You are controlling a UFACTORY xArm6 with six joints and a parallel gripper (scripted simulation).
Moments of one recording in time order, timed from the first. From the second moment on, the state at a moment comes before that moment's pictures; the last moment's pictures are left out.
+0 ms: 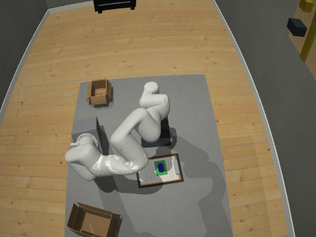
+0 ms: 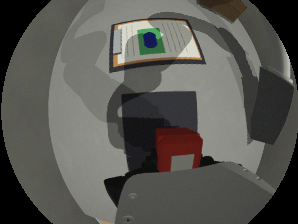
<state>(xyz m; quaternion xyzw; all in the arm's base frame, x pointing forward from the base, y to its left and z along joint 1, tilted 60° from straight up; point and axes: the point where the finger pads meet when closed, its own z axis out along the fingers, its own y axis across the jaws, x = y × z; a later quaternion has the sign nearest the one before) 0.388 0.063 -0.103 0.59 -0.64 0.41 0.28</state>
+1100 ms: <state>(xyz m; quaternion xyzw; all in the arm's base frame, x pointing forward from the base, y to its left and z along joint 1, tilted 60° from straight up) 0.392 0.066 -0.109 0.59 -0.64 0.41 0.28</state>
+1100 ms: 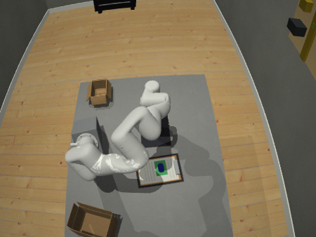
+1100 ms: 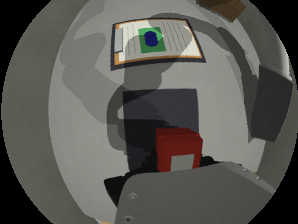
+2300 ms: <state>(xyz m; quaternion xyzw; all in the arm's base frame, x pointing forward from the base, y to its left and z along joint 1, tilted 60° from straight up) 0.397 0.032 -0.127 0.59 -0.64 0.41 0.28</state>
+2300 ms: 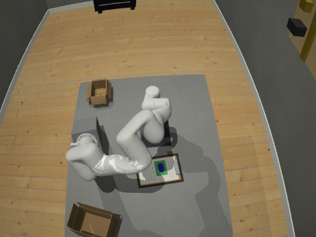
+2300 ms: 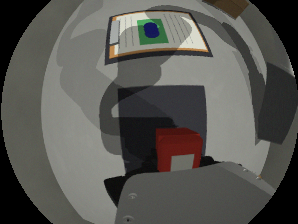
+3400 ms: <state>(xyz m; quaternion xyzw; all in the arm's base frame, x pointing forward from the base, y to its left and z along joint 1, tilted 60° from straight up) 0.397 0.032 -0.127 0.59 -0.64 0.41 0.28</state>
